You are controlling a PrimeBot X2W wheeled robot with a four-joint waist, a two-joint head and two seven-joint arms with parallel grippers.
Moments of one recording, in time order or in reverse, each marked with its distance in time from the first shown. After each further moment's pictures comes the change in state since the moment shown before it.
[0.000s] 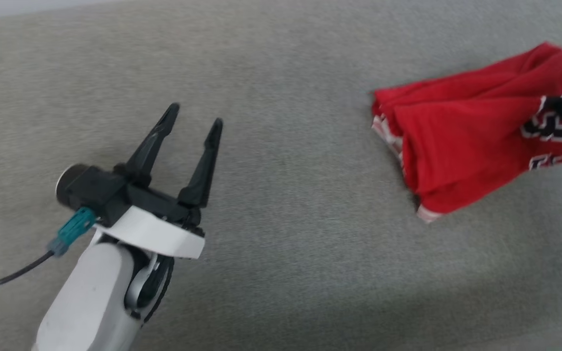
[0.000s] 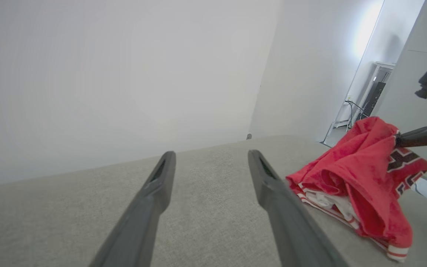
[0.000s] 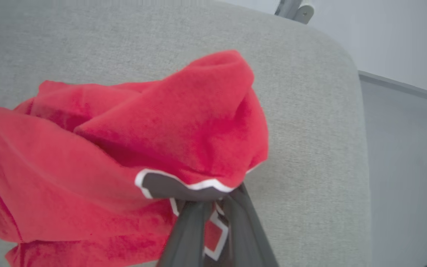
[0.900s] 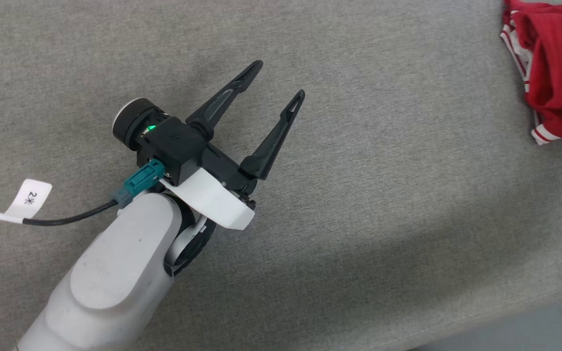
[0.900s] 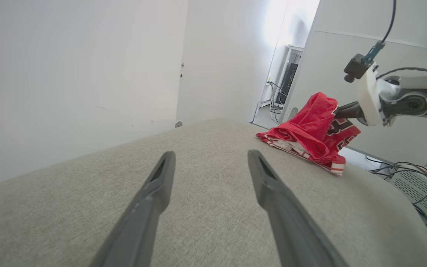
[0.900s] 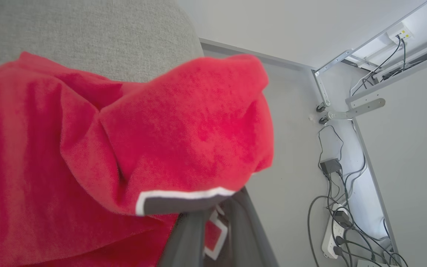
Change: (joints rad) left arm -0.277 0.026 -0.281 0.067 -0.032 0.000 0.000; right arm -0.232 0.078 -0.205 0.544 -0.446 0.000 -0.396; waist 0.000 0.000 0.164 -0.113
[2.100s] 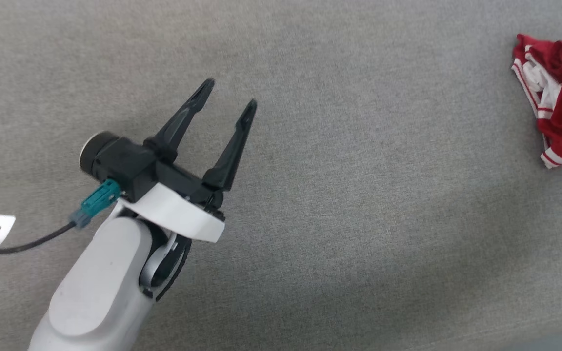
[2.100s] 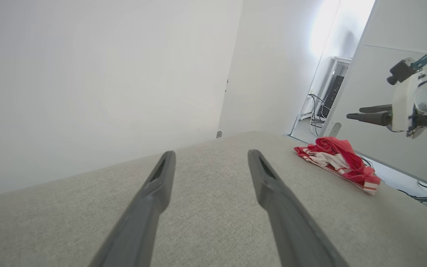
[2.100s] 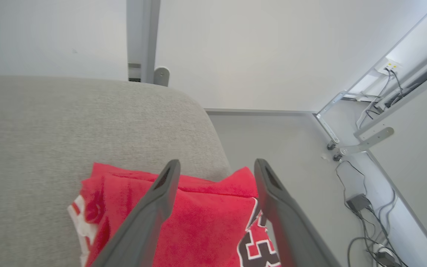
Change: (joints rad) left arm 0.141 -0.005 0.152 -0.022 -0.013 0.000 0.000; right arm -0.133 0.095 -0.161 0.296 -0.131 0.000 -0.289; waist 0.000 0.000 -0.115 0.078
